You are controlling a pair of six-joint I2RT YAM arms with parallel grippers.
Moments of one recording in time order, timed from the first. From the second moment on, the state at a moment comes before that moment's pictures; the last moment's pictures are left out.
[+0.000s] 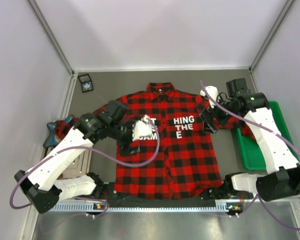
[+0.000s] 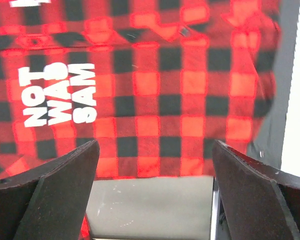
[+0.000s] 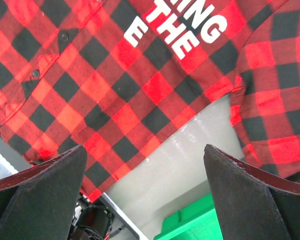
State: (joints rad) left arm -0.75 1.12 1.18 -1.15 0.48 0.80; right arm 0.19 1.28 1.31 -1.19 -0.43 -0.58
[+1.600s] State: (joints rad) left arm 0.23 2.14 1.77 -0.25 0.11 -0.11; right arm 0.19 1.47 1.48 -1.13 -0.30 -0.40
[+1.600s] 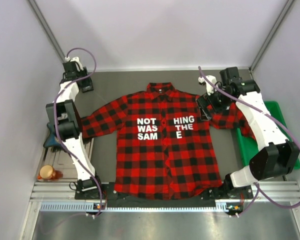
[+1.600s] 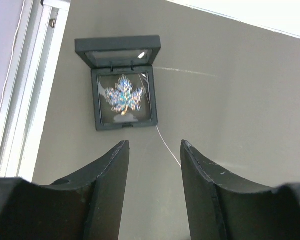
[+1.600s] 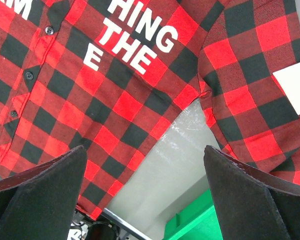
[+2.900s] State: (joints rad) left arm 0.24 2.48 2.07 -0.22 -0.02 -0.03; right arm 0.19 1.61 1.52 -1.14 -0.25 -0.40
